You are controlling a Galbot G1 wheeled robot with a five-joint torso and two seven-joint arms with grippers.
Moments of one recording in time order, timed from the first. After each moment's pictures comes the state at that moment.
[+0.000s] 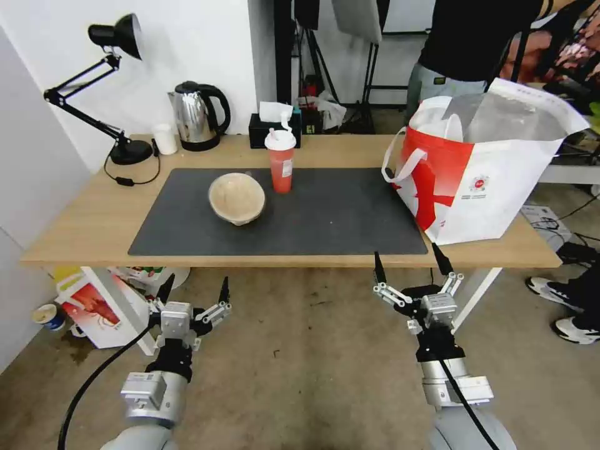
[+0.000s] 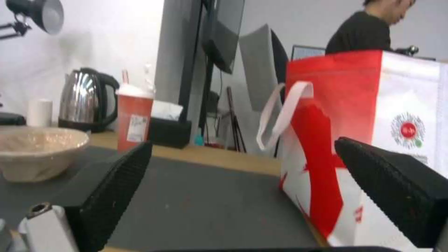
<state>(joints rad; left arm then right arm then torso) 1.80 -1.50 -0.55 -2.30 0.00 0.00 0.00 -1.69 1.23 0.36 2.23 -0.07 0.23 0.28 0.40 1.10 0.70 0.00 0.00</state>
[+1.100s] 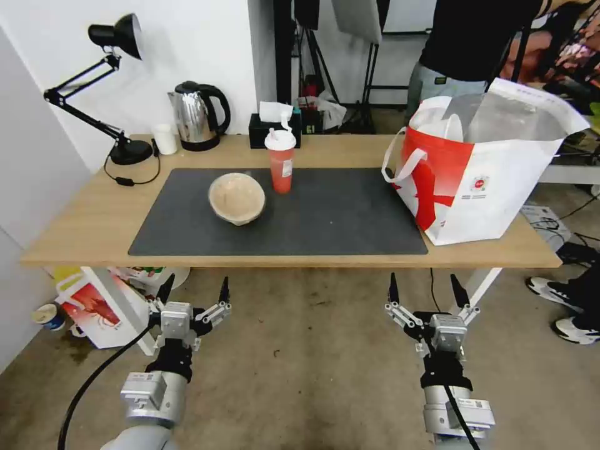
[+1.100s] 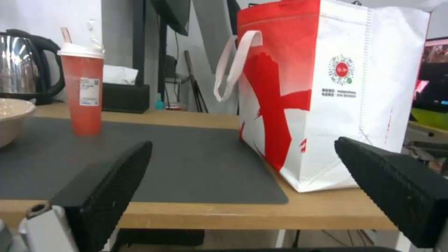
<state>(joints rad) 1.80 -1.50 -0.55 -2.30 0.00 0.00 0.00 -1.78 1.22 0.27 2.27 -0.09 0.15 0.53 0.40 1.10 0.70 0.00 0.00</state>
